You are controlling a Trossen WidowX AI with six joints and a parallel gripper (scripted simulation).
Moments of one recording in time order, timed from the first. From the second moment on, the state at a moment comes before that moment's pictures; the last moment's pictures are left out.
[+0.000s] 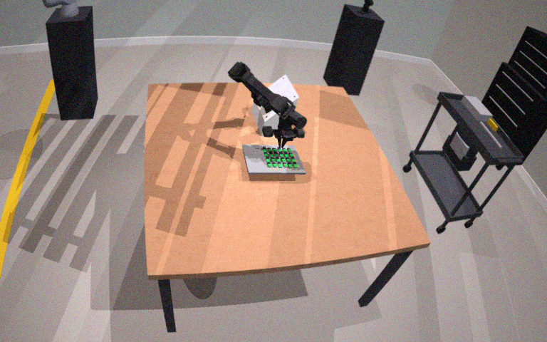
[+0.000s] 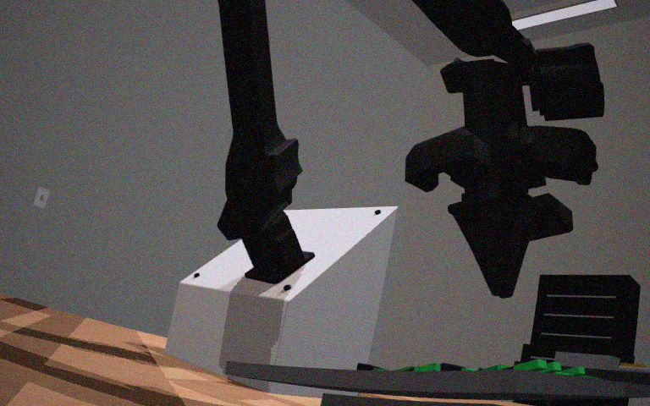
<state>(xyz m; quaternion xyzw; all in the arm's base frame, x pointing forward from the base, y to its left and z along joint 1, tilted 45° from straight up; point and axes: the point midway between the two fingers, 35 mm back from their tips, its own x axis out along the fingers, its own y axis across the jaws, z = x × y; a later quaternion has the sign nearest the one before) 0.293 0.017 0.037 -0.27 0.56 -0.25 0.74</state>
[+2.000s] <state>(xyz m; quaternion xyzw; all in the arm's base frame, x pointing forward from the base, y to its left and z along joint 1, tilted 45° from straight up) 0.300 -0.025 0.000 -0.28 0.56 -0.26 0.74</state>
